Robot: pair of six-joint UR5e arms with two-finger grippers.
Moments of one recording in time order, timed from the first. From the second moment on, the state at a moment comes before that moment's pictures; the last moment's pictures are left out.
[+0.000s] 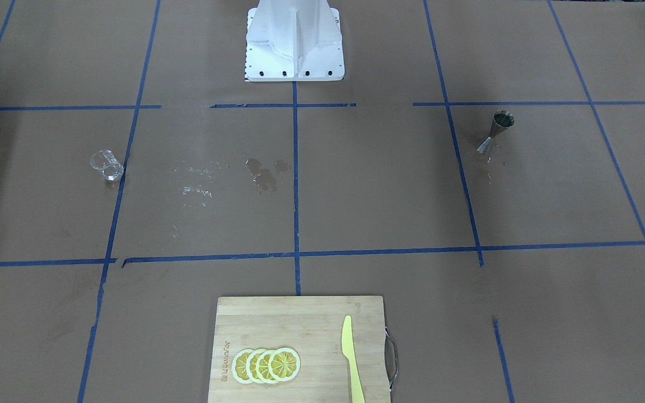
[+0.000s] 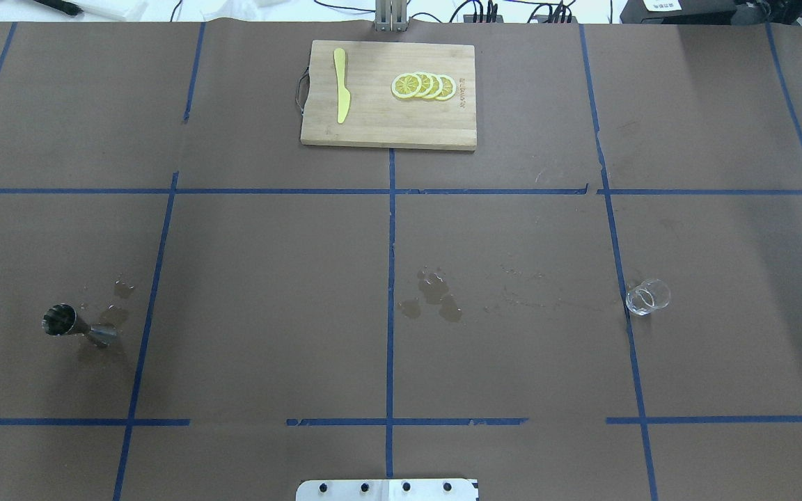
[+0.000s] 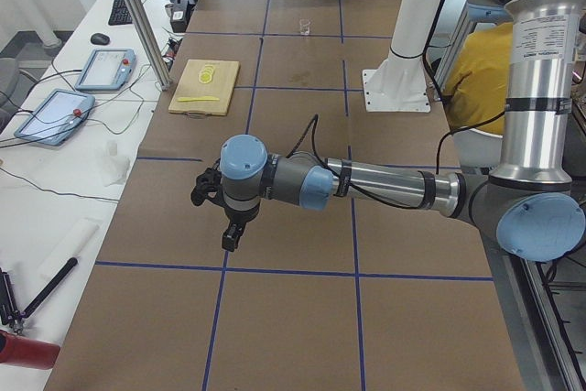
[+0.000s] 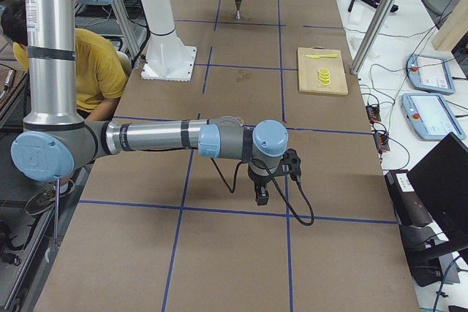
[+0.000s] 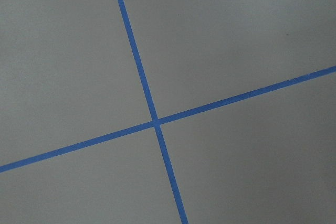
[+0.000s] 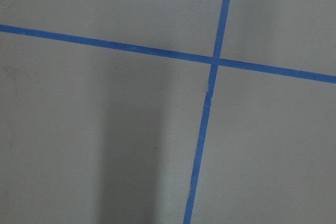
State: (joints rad) left arm -1.57 -1.56 -1.71 -1.69 -2.37 0.12; right arm 1.57 -1.62 1.72 -1.70 2.41 -0.17
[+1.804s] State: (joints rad) left arm -1.58 -1.46 -1.76 -1.67 -2.37 0.12; right arm 1.56 -1.61 1.73 -1.70 2.36 -0.15
